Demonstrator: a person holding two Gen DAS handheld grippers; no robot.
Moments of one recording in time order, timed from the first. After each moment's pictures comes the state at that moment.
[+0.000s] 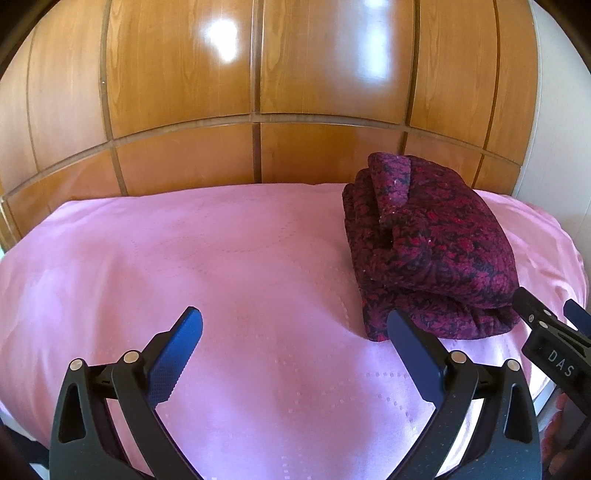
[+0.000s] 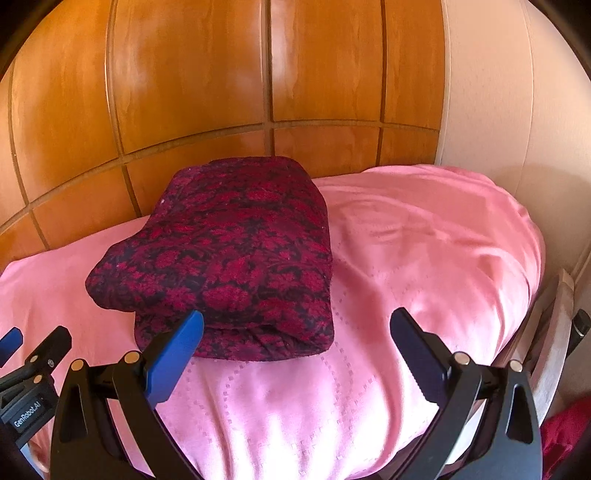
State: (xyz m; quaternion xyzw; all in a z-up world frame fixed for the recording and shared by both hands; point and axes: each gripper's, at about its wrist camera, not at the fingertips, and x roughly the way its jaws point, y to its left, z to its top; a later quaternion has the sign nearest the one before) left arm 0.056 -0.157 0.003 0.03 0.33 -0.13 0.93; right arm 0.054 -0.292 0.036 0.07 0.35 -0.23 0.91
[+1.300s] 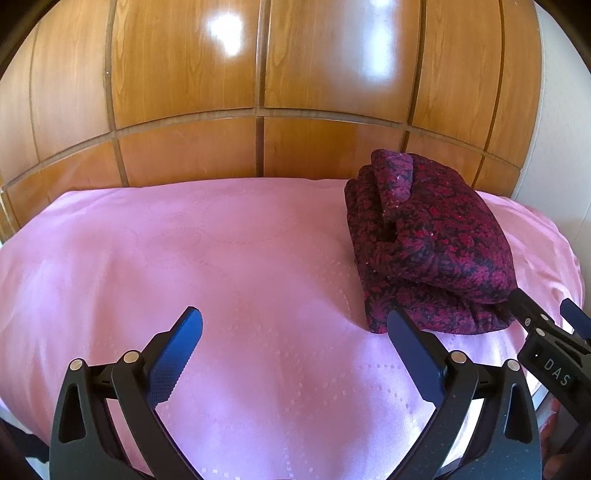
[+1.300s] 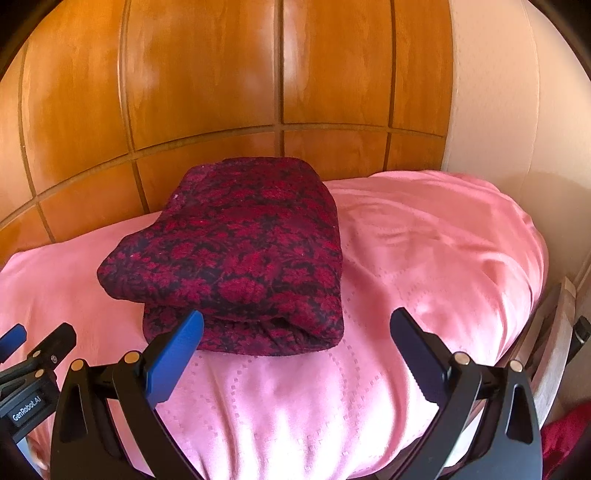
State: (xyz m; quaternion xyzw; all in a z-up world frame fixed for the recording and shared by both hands) left arm 0.054 -0.150 0.002 0.02 0.34 -0.14 0.93; right arm 0.051 -0.280 0.038 0.05 0.35 -0.21 0.91
